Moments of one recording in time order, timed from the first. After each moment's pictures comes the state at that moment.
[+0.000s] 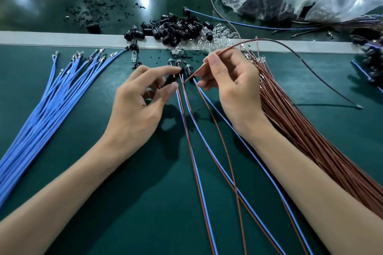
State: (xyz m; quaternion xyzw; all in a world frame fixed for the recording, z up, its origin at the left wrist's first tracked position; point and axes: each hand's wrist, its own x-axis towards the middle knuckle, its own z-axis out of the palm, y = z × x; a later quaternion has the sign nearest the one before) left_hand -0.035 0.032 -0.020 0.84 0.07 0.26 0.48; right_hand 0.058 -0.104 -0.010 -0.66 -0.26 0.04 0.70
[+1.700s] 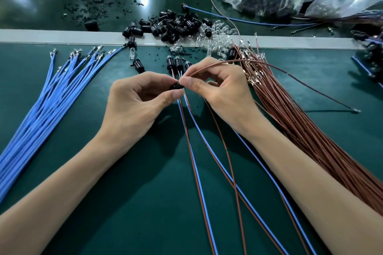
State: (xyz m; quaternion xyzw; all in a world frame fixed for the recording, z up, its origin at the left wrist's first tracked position) left_hand -0.039 0.027 -0.014 0.76 0.11 0.22 0.60; right_hand 0.055 -0.104 -0.014 -0.69 -0.34 0.09 0.63
